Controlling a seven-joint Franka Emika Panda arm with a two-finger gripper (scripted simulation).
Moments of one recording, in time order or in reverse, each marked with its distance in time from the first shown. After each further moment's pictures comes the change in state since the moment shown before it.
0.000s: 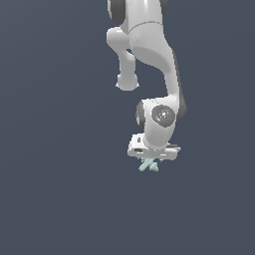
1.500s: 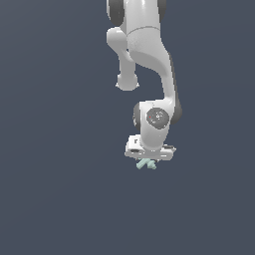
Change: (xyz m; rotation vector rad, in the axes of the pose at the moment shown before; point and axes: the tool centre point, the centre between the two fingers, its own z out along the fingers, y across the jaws) arm -0.004 0.012 0.015 0.000 -0.001 0.000
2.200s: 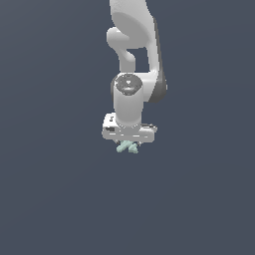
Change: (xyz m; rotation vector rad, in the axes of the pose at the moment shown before) arm -0.024 0.089 -0.091 0.000 0.000 0.001
